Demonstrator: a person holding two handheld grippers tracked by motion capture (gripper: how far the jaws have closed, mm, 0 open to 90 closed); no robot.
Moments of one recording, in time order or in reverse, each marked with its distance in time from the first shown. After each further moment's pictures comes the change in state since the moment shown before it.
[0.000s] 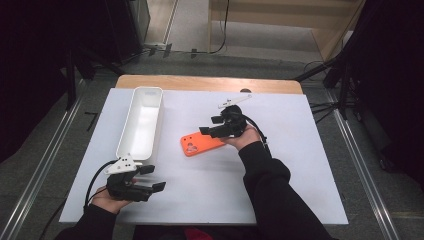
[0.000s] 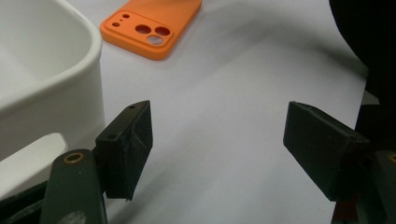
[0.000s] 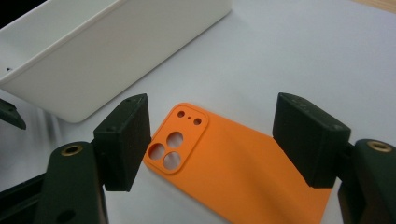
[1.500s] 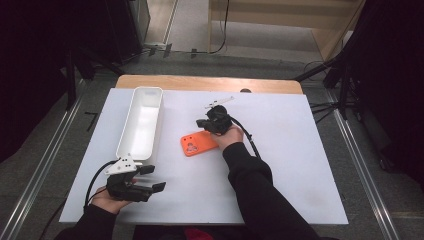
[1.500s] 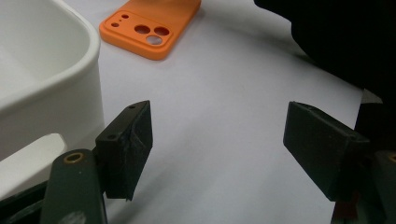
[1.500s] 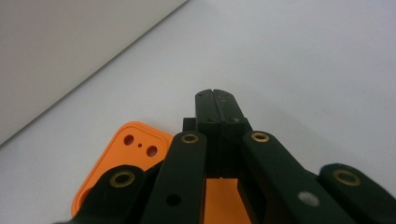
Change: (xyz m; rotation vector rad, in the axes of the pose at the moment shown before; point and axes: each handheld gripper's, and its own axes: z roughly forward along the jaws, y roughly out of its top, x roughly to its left) left arm -0.001 0.000 0.000 0.000 0.001 0.004; right arm -0.011 0.001 0.061 0.032 -0.118 0.022
